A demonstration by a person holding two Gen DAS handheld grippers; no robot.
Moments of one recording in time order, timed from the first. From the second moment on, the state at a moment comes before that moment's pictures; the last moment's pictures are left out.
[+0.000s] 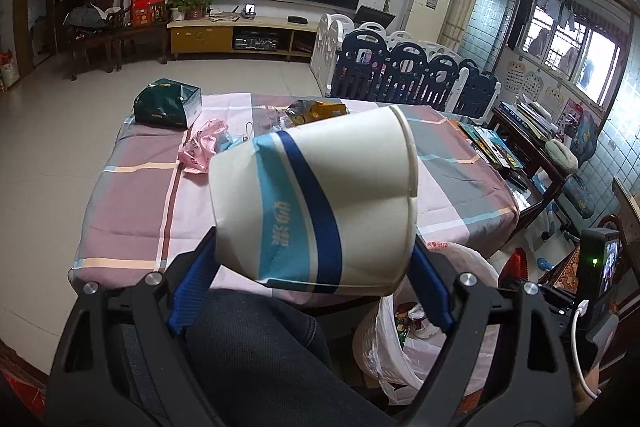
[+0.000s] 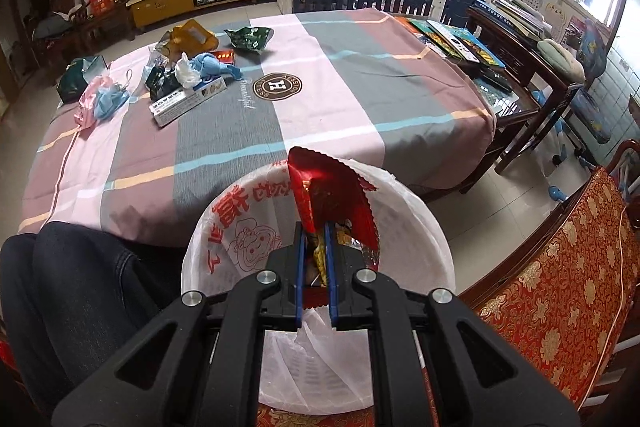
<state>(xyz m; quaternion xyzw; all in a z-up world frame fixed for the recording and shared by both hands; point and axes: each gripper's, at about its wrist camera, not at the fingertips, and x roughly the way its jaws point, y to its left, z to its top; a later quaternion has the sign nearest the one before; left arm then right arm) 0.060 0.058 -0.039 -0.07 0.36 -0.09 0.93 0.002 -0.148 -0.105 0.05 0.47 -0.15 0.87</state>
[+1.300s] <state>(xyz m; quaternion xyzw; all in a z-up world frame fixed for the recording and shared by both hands) 0.060 0.048 -0.056 -0.06 0.38 -0.10 0.92 -0.007 -0.164 -0.160 0.09 0.51 -0.16 0.84</state>
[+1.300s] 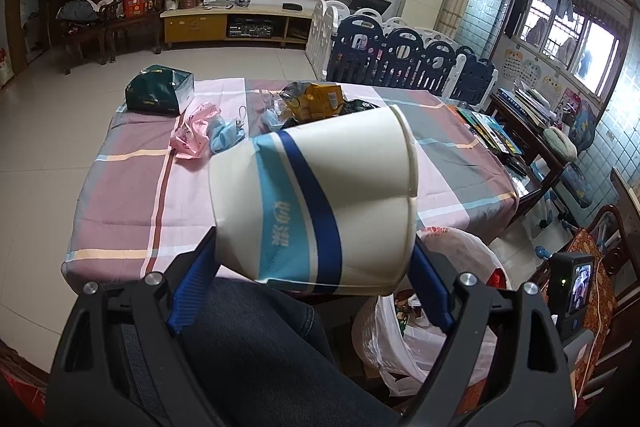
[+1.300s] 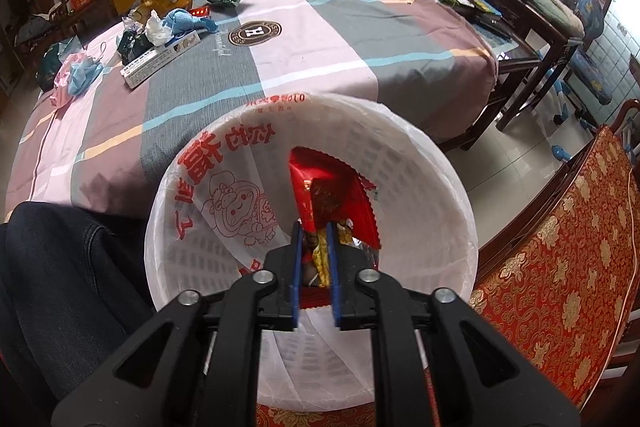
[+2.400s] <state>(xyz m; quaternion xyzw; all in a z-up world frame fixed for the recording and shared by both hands) 0.106 -0.130 -0.170 0.05 0.56 -0.37 0.74 -0.049 -0.262 -0.072 0.20 0.31 -0.22 0.90</state>
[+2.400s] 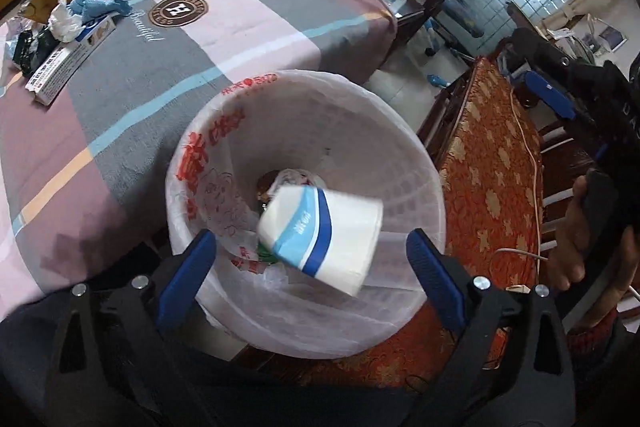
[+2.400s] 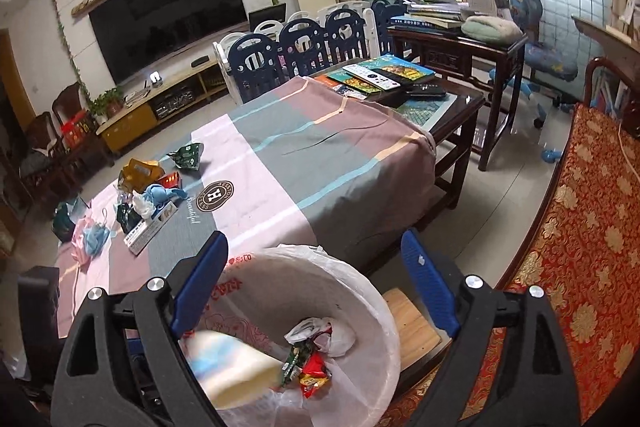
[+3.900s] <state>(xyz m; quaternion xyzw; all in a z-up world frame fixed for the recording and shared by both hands) 0.275 0.096 -0.196 -0.06 0.49 -0.19 0.85 0.126 -0.099 -0.158 0.11 0.45 -0.01 0.89</state>
